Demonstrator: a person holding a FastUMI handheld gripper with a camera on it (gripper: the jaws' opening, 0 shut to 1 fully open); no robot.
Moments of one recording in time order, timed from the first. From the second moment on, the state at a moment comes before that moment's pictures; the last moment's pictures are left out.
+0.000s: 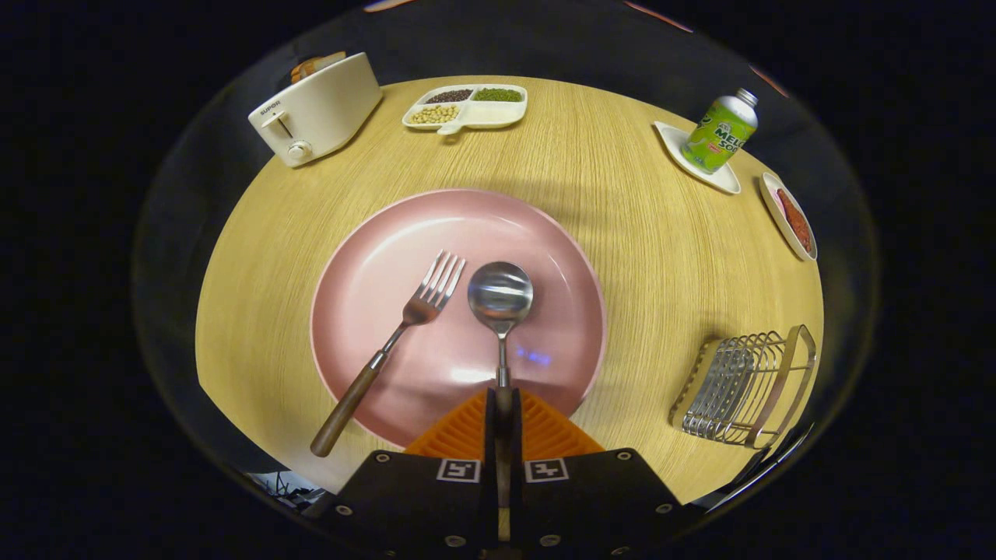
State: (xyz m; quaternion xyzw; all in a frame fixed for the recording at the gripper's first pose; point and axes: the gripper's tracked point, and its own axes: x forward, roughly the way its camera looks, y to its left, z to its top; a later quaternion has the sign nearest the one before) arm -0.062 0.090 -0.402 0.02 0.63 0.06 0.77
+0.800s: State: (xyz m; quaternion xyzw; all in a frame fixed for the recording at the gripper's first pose) arm -0.080 0.004 -0.287 0.11 0.54 0.00 0.84
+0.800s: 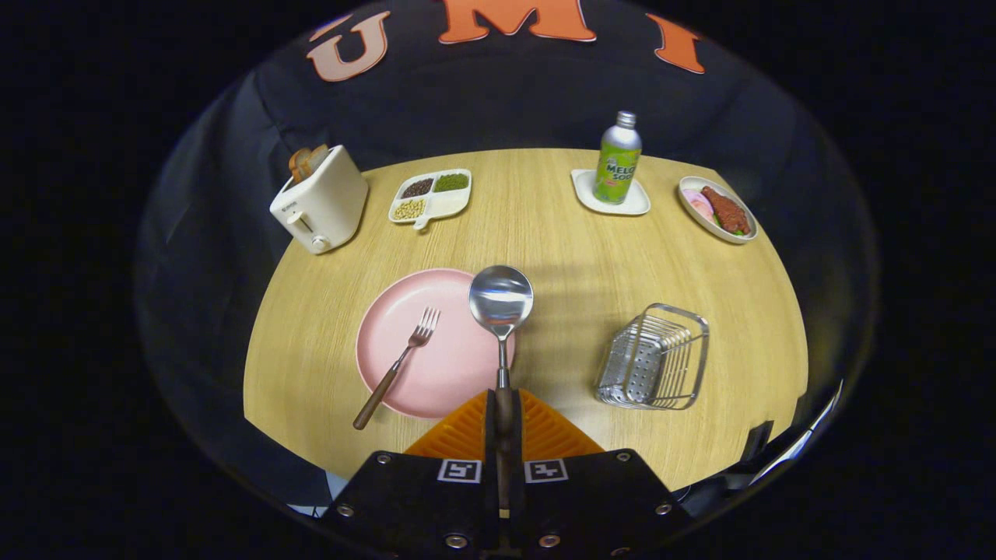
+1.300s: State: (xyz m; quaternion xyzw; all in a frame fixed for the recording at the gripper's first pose) arm -0.110 -0.087 -0.267 0.13 0.55 -0.08 0.82
